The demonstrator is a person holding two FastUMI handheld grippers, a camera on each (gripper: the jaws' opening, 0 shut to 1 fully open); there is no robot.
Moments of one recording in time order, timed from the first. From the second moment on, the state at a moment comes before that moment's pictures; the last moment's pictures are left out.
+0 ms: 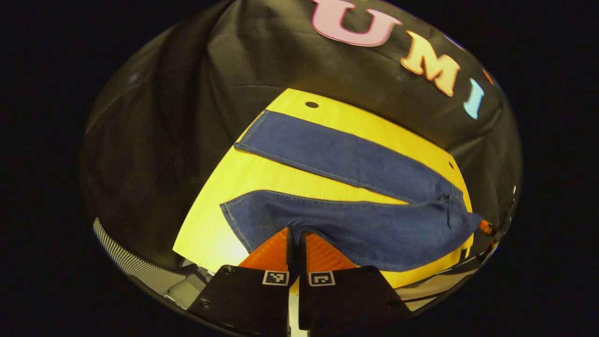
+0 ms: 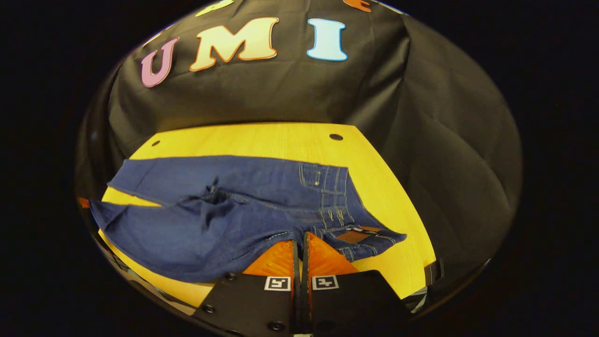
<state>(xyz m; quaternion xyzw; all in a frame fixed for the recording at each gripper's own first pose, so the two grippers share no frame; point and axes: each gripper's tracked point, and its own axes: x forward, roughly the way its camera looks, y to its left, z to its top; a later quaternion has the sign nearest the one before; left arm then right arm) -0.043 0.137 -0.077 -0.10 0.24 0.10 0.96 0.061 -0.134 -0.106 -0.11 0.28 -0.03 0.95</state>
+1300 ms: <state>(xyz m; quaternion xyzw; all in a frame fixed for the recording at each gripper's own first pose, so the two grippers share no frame) 0.161 0.186 0.021 -0.05 0.38 0.10 0.92 0.269 -0.103 -0.118 -0.07 0.43 0.01 0.90</state>
